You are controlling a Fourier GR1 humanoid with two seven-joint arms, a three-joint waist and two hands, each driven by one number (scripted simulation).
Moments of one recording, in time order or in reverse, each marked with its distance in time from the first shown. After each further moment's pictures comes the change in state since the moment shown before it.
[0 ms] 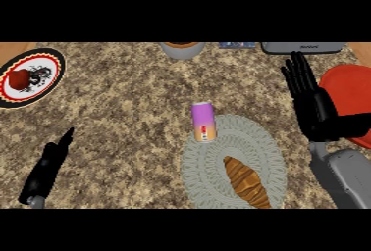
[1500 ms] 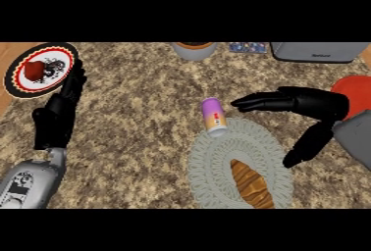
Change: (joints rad) left arm -0.296 -0.099 0.013 -0.237 -0.060 0.130 -0.018; right arm -0.322 -0.292 0.298 0.132 0.412 0.847 -0.455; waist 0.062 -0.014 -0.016
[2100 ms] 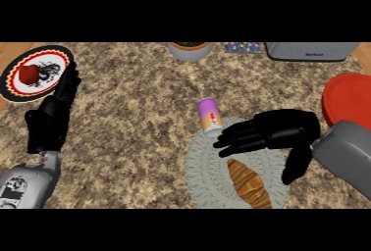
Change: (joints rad) left arm 0.026 0.006 0.020 -0.036 -0.017 -0.001 0.030; right arm -0.048 -0.022 0.254 -0.076 0.268 -0.104 -0.097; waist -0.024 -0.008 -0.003
